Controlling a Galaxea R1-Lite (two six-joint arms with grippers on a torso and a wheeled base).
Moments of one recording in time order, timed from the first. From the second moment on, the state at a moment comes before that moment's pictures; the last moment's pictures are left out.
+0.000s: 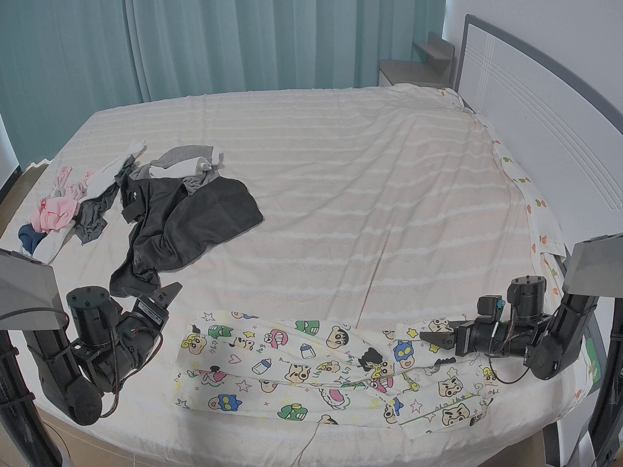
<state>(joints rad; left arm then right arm) -0.18 2.02 -0.16 -1.55 0.05 -1.00 0.17 2.22 -0.44 -1.22 0.45 0.14</state>
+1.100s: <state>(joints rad) -0.21 2.02 -0.14 -1.43 0.05 -0.47 0.23 1.60 -0.02 -1.47 0.01 0.16</state>
